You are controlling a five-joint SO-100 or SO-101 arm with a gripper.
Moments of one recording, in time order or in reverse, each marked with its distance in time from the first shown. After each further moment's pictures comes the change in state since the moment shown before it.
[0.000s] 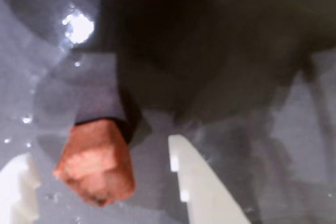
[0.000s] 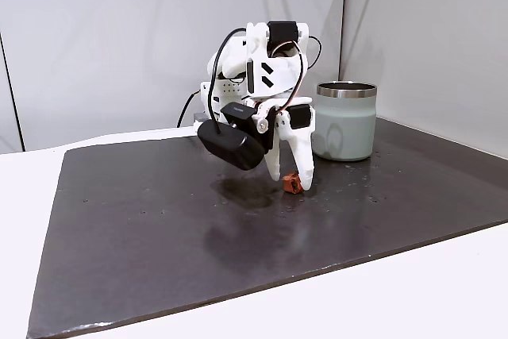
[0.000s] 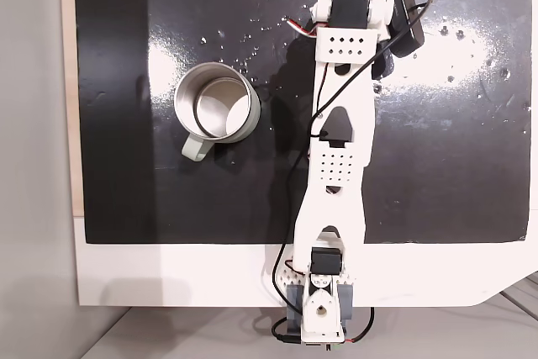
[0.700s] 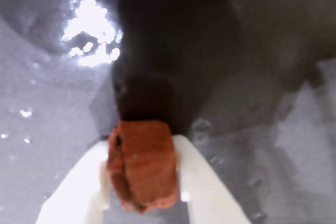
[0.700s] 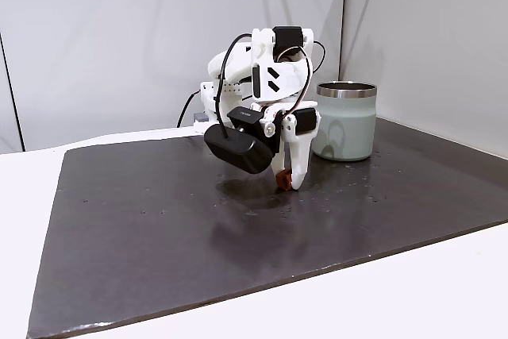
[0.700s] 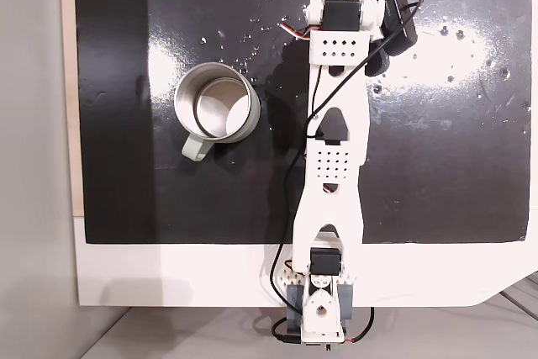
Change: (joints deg) arm -1.0 -3.4 -3.9 0.1 -0.1
